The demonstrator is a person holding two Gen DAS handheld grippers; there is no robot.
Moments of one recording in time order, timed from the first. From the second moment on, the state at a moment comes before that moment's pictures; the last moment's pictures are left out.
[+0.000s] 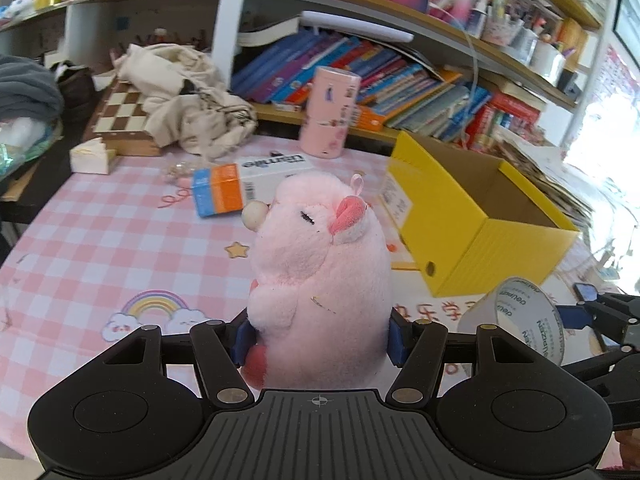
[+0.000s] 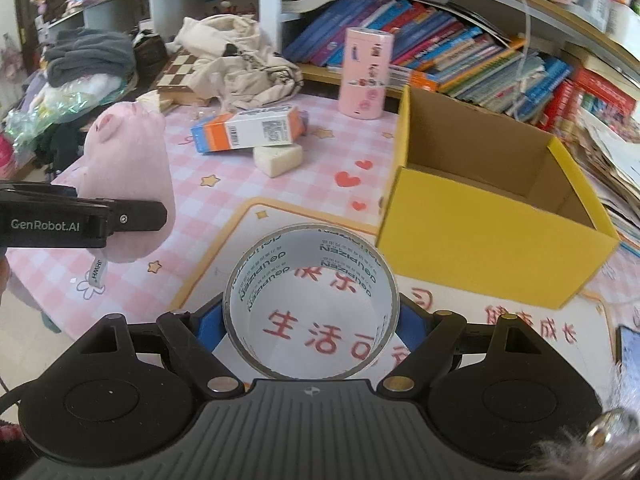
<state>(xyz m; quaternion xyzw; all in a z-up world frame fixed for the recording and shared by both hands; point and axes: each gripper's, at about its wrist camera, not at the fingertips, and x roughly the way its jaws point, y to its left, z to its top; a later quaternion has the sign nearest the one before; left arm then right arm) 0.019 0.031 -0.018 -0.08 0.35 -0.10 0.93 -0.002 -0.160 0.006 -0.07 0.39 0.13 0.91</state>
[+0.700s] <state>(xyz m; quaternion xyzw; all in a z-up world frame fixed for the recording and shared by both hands) 0.031 -0.032 -0.010 -0.03 0.34 -0.21 0.92 -0.021 -0.206 0.009 -0.04 0.39 0.05 0.92</state>
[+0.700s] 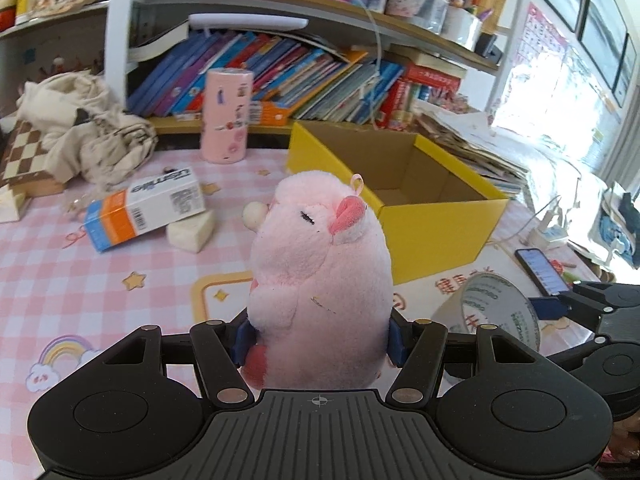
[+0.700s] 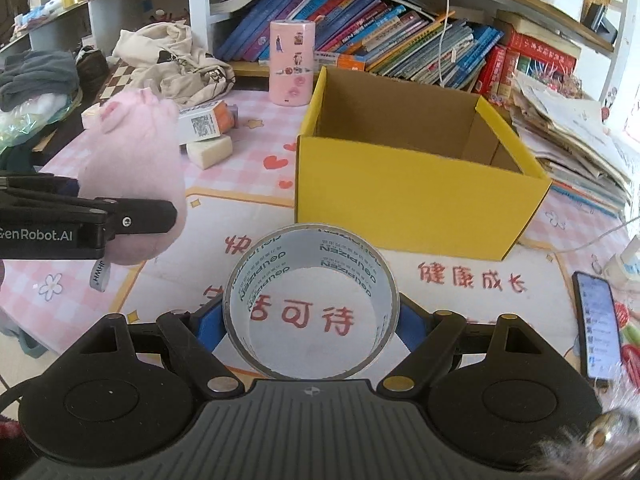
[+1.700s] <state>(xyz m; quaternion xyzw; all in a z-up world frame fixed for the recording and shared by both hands) 0.097 -0.143 0.046 -0.01 0.25 -0.19 0.95 0.062 -0.330 0.077 -0.08 0.22 0.11 0.97</state>
